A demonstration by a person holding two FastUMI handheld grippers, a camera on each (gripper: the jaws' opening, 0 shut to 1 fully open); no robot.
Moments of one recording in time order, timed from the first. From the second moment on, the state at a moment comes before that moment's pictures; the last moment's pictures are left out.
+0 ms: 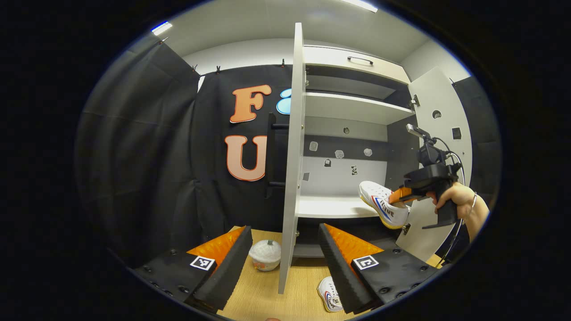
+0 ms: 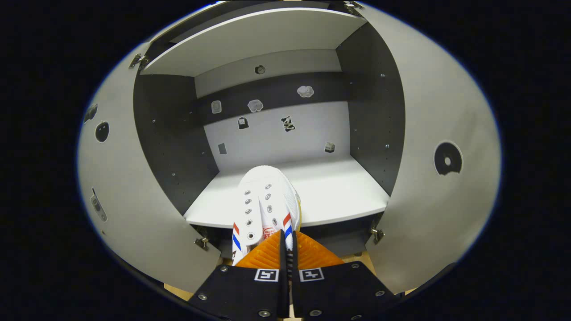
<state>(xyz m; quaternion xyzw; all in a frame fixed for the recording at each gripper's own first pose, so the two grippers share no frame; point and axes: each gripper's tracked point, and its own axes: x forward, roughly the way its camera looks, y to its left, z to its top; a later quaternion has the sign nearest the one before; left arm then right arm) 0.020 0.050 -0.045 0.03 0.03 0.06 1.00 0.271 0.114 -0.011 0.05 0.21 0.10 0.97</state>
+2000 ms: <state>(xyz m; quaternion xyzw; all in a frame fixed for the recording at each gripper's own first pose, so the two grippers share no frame) 0.023 0.005 -0.105 0.01 0.08 0.04 1.00 0.241 0.074 0.048 0.01 0.08 0.11 0.99</state>
